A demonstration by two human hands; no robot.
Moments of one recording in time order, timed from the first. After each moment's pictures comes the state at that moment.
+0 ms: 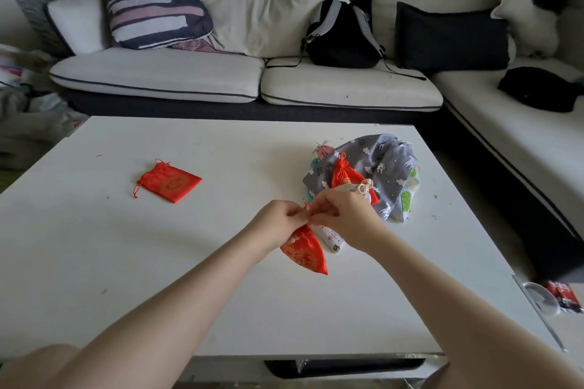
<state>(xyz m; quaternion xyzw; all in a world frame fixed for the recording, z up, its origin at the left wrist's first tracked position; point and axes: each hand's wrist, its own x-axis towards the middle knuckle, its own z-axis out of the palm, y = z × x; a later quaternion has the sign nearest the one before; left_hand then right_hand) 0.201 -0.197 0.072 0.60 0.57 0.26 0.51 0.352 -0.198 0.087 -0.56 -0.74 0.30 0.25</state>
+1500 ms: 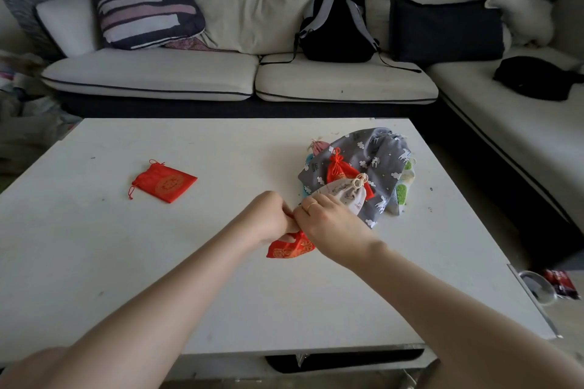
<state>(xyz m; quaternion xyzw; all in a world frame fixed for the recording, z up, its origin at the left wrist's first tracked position) 0.204 -0.200 0.099 0.61 0.64 0.18 0.44 0.340 -0.209 0.070 -0.40 -0.89 -0.16 0.16</state>
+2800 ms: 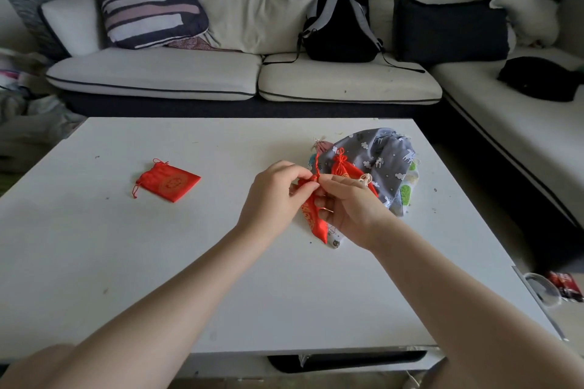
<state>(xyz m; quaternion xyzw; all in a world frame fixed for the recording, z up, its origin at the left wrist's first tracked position) 0.205 -0.199 0.105 0.74 0.51 0.42 0.16 0.345 -0.199 0.103 -0.42 -0.38 0.69 0.44</state>
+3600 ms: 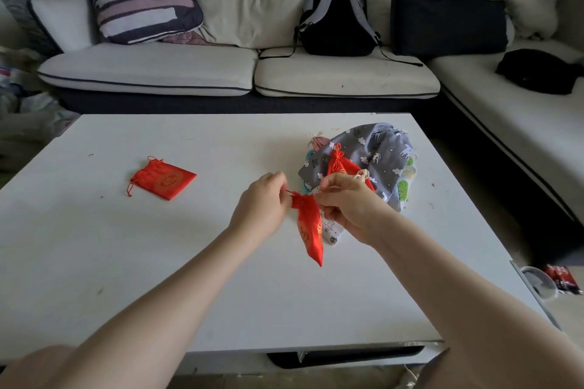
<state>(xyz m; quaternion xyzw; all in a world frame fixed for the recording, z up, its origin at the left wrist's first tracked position) 0.195 -0.183 0.075 0.75 0.59 0.28 0.13 0.355 -0.192 0.095 -0.53 -0.43 0.61 0.40</state>
